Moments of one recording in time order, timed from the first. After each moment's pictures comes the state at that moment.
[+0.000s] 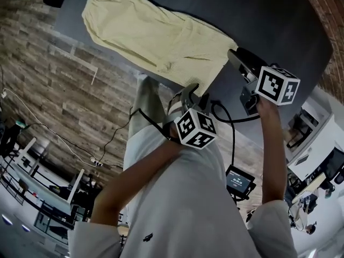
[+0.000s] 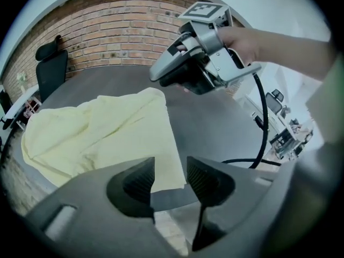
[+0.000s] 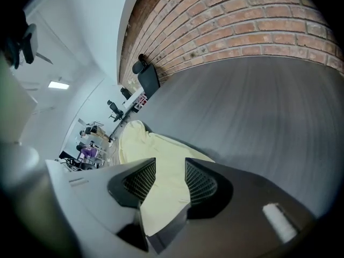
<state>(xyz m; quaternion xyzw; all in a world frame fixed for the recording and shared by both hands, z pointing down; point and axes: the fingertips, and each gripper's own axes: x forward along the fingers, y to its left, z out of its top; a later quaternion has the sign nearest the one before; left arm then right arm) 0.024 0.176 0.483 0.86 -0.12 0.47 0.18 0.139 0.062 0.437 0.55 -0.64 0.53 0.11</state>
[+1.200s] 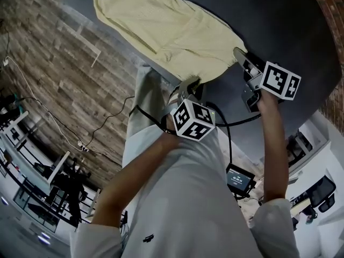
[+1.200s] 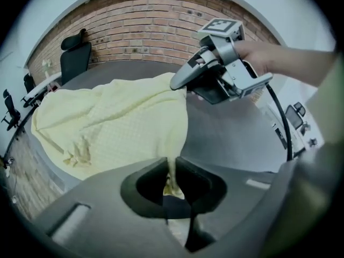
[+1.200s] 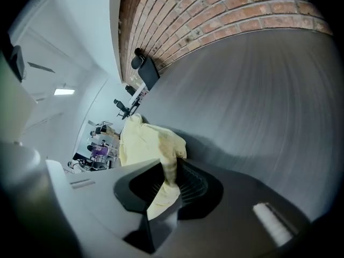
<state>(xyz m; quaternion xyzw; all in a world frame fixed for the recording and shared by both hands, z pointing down) 0.029 0.169 0.526 0.83 -0.22 0.46 0.22 0.144 0.068 0.494 0.49 -0.65 0.57 0.09</state>
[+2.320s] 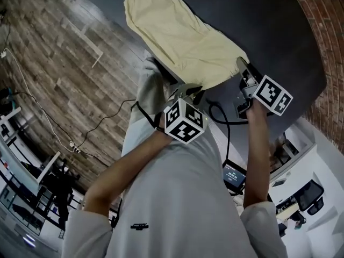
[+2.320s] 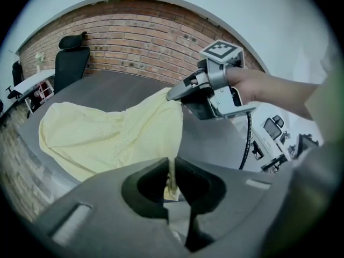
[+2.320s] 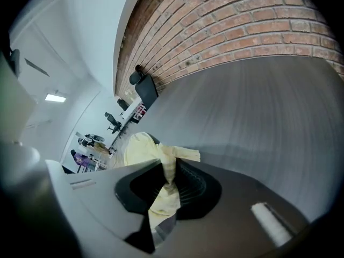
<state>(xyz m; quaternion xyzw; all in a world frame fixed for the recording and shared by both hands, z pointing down) 0.000 0.161 0.432 0.87 -0.16 0.39 0.25 0.123 0.062 0.418 0.58 -0.62 0.53 0.05</state>
